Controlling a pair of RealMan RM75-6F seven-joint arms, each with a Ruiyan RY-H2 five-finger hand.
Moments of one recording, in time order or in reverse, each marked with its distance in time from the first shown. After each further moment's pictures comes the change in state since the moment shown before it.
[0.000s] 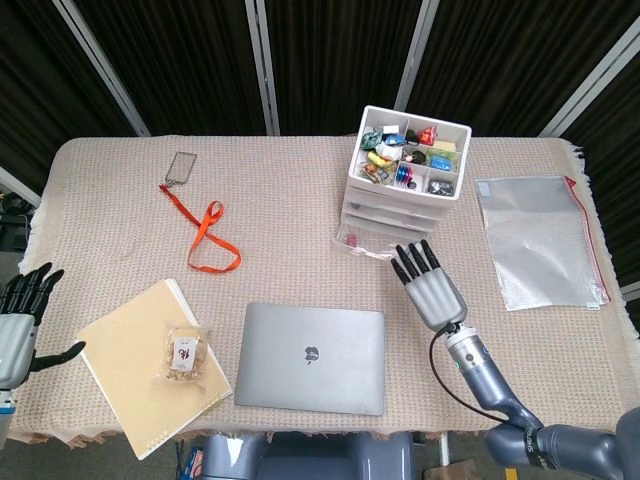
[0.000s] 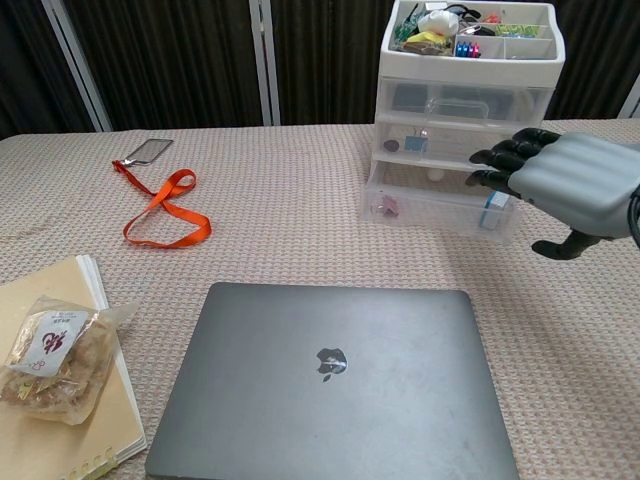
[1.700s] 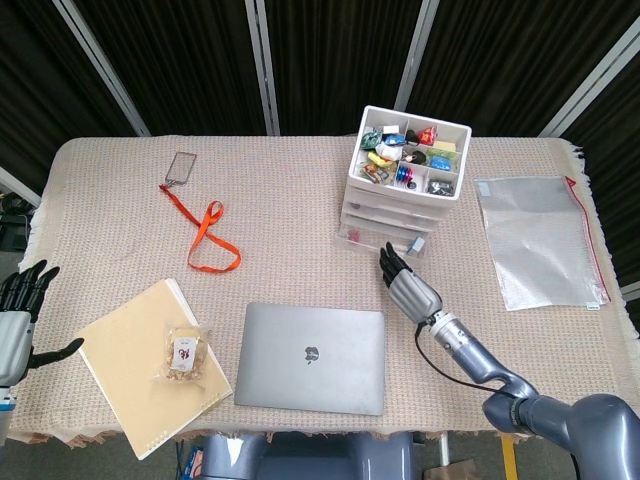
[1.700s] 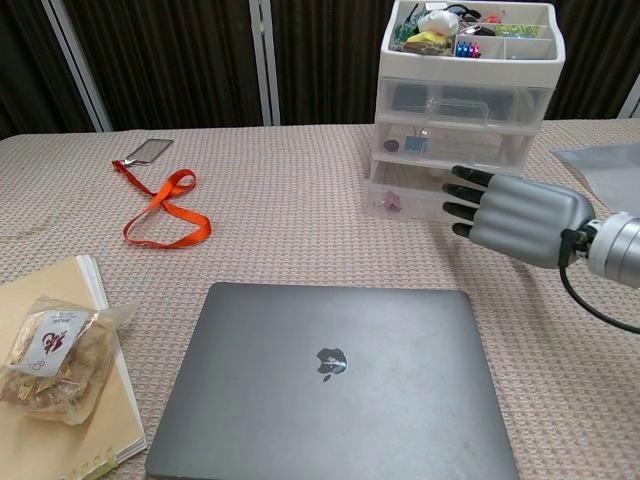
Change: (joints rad) left arm 0.000 -0.005 -0.016 -0.012 -0.034 -0.007 0.007; right arm 0.065 -0.159 -0.009 0.449 -0.241 -0.191 -0.202
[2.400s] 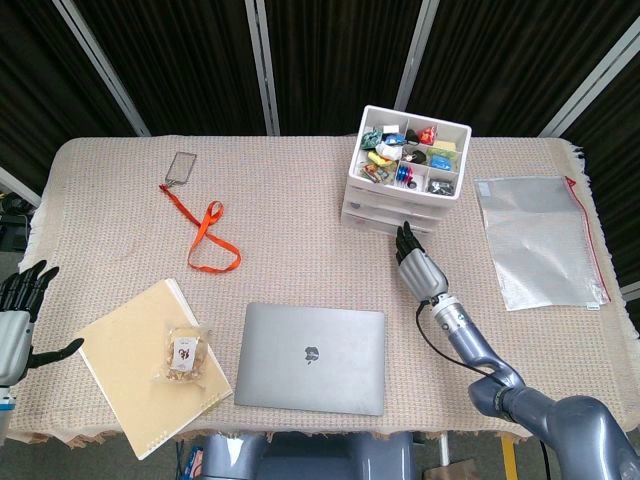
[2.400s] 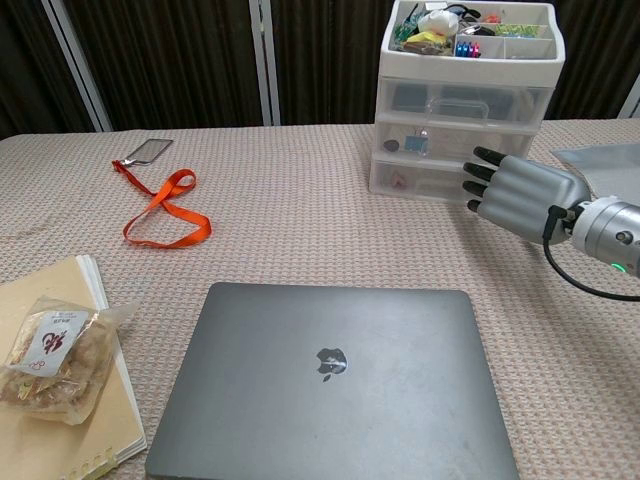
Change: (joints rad) left arm 0.000 0.008 0.000 -0.010 -0.005 -0.008 -0.013; right arm 0.008 -0.102 0.102 0.174 0.105 -0.070 -0.014
